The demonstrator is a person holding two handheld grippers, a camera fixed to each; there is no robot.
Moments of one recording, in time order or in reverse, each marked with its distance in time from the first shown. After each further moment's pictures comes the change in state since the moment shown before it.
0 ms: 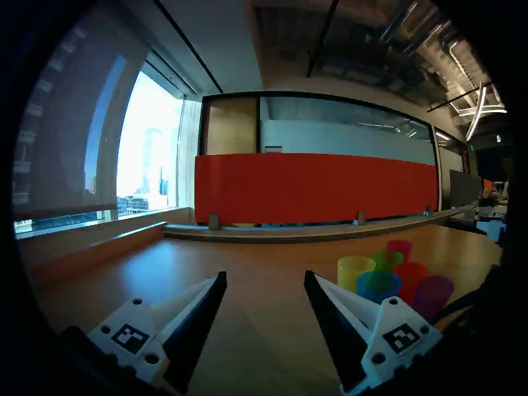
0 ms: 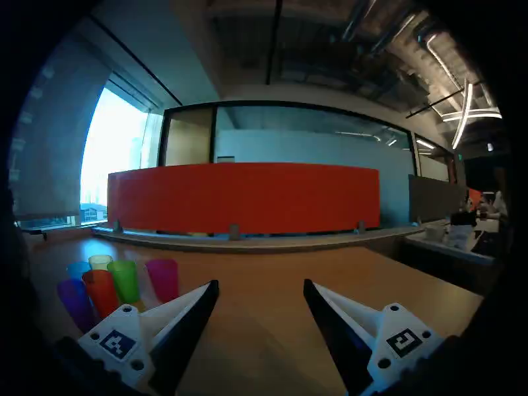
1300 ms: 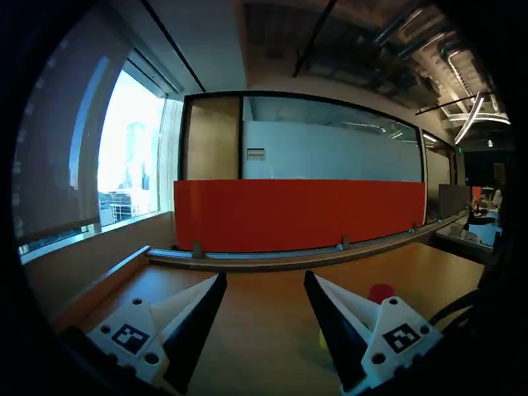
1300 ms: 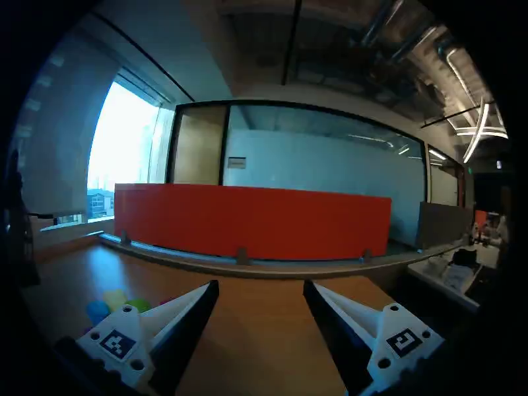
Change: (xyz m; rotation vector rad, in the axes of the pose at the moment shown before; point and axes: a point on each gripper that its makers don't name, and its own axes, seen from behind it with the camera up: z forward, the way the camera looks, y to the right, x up) left arm 0.132 0.013 0.041 -0.108 -0.033 -0.003; right arm 0.135 -0.022 0.015 0.056 -0.037 -0.058
